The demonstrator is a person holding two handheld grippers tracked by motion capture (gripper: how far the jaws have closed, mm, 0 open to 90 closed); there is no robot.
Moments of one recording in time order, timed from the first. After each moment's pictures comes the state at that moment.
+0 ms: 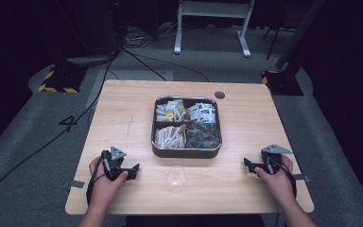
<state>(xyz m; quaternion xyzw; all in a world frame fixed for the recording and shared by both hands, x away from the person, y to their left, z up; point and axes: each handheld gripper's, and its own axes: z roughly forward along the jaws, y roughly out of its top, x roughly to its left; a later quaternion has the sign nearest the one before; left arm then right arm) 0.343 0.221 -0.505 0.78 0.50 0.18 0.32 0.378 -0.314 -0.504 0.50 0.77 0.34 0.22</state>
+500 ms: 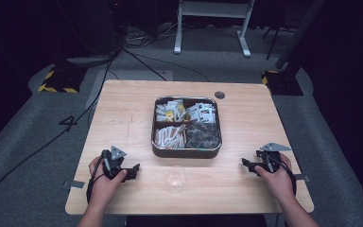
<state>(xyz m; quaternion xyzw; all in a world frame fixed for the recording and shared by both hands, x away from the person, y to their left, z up) 0.343 0.221 -0.504 0.79 0.50 0.18 0.32 0.383 -0.310 -0.495 0.47 0.79 0.35 0.18</state>
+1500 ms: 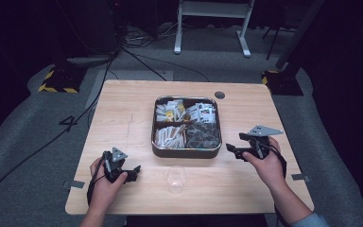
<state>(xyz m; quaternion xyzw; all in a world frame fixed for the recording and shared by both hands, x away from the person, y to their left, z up) 0.339 0.219 -0.505 0.79 0.48 0.18 0.32 0.398 -0.247 -0.423 0.38 0.80 0.42 0.18</state>
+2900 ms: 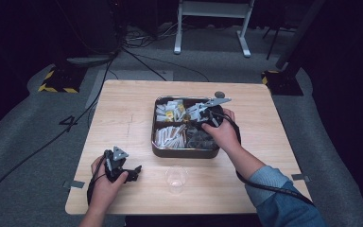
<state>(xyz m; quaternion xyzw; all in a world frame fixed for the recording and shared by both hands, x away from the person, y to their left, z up) 0.344 0.218 -0.505 0.80 0.48 0.17 0.32 0.501 -0.129 -0.426 0.34 0.84 0.40 0.15</state>
